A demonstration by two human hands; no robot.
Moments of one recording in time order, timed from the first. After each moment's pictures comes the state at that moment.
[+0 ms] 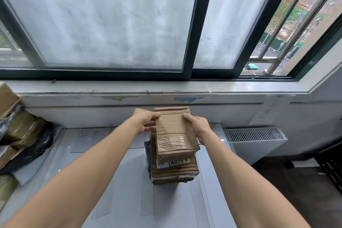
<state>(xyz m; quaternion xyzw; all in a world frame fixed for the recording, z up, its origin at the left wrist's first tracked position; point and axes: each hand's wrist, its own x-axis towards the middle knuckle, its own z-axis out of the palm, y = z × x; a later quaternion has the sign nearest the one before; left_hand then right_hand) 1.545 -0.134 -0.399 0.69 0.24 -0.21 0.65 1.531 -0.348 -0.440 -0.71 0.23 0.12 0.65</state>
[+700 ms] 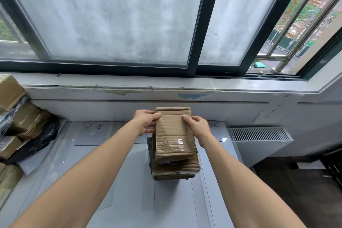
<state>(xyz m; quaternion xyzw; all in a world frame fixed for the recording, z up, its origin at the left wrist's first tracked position) 1.537 -0.127 -0.426 0.68 0.24 -0.20 0.66 1.520 -0.341 -0.456 -0.74 0.21 0.10 0.63</state>
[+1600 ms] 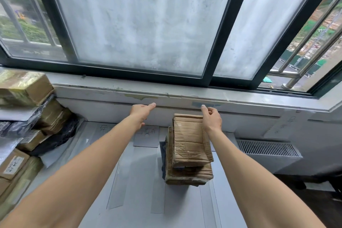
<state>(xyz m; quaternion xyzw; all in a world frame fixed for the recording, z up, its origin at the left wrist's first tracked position) 1.539 -0.050 -0.404 0.72 0.27 -0.08 0.64 1.540 -0.305 -0.409 -0.84 0.20 -0.04 0.51</state>
